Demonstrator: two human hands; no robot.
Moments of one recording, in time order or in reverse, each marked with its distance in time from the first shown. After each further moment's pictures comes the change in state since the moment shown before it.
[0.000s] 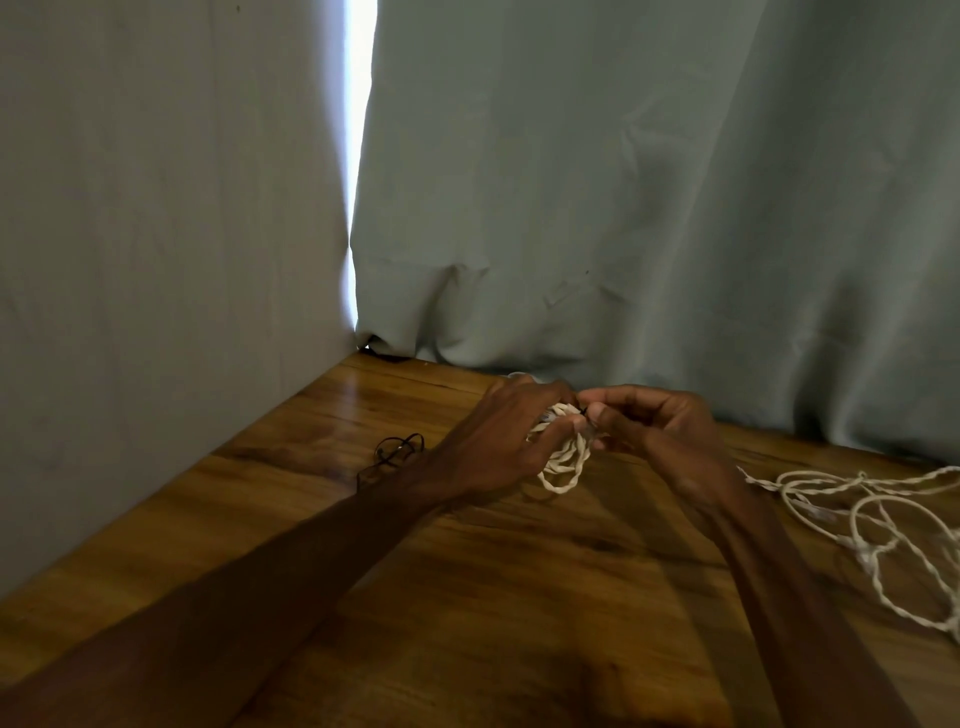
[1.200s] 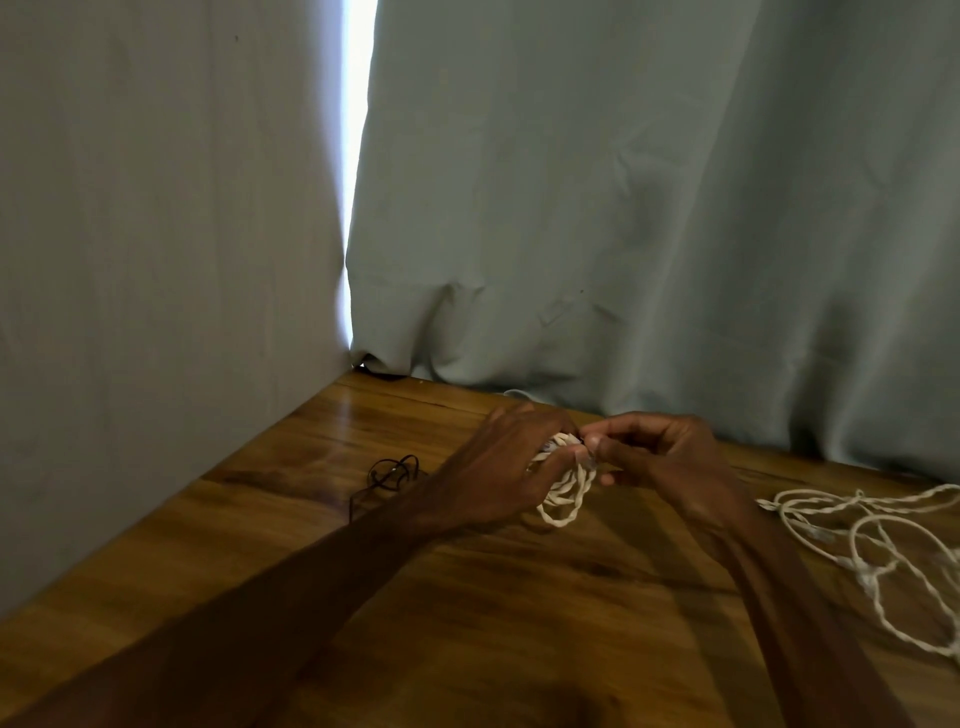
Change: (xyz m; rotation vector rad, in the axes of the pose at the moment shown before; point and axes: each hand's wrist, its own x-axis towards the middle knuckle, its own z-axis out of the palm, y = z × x) left_hand -0.001 0.008 0.001 0.015 -0.019 0.047; right_hand 0.000 -0.003 -0.010 -0.050 -0.028 0.072
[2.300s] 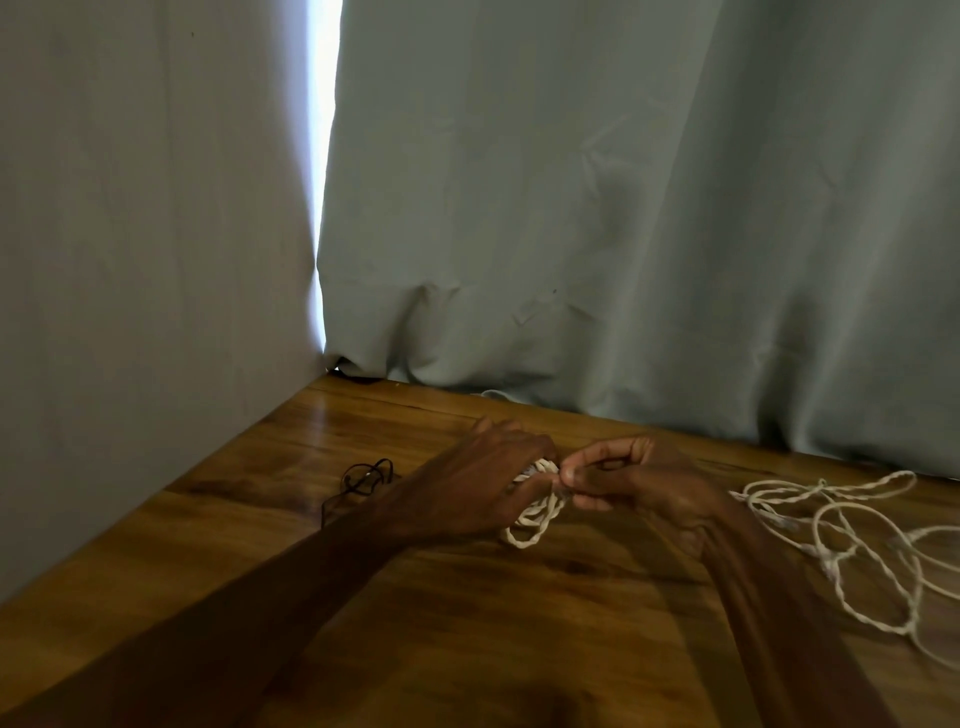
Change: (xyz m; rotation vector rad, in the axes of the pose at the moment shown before) left_hand -0.005 0.003 -0.001 0.151 -0.289 0.025; right_hand -0.005 0.003 -0.008 0.149 -0.095 0.356
